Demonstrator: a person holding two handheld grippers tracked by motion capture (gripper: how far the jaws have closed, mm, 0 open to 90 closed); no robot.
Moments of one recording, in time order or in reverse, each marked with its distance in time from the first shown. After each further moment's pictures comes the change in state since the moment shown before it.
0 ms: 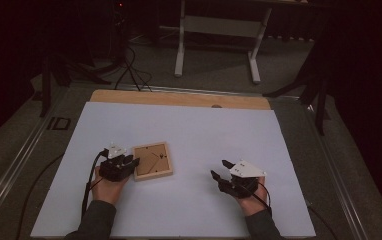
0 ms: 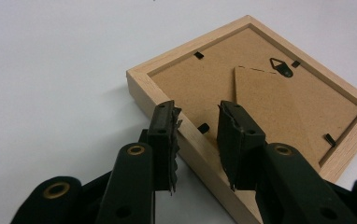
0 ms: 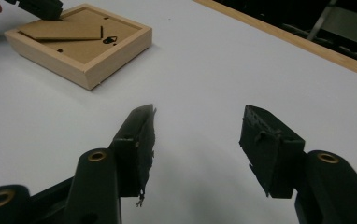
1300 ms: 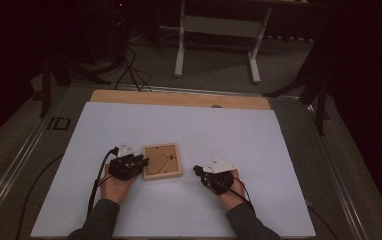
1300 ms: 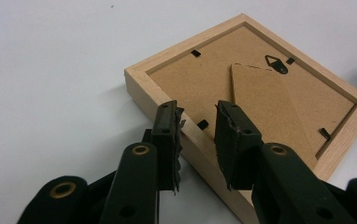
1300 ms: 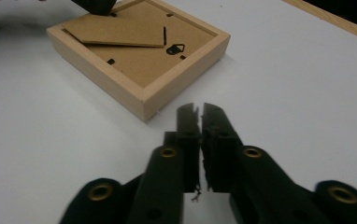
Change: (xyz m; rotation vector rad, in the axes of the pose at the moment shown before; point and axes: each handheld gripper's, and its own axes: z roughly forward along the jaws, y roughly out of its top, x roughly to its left) left arm -0.016 0.009 0.014 0.003 -0.076 0.049; right arm 0.030 0.012 0.054 0.069 0.111 -0.063
